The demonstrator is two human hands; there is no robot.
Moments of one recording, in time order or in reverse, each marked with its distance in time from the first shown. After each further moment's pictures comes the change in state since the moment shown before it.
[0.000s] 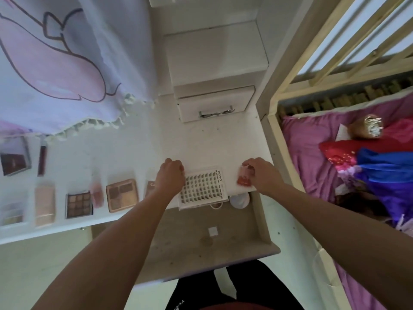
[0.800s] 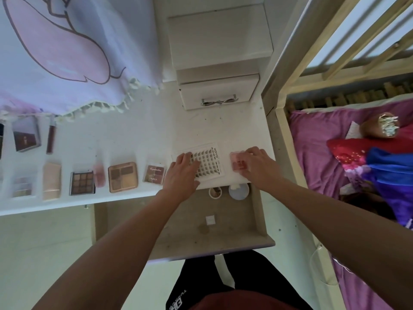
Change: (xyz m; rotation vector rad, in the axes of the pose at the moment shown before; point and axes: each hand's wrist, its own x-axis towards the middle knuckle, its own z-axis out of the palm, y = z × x) left_hand -0.047 0.020 0.023 0.316 -0.012 0.287; right_hand 0.000 0.010 0.010 -0.132 0.042 -0.230
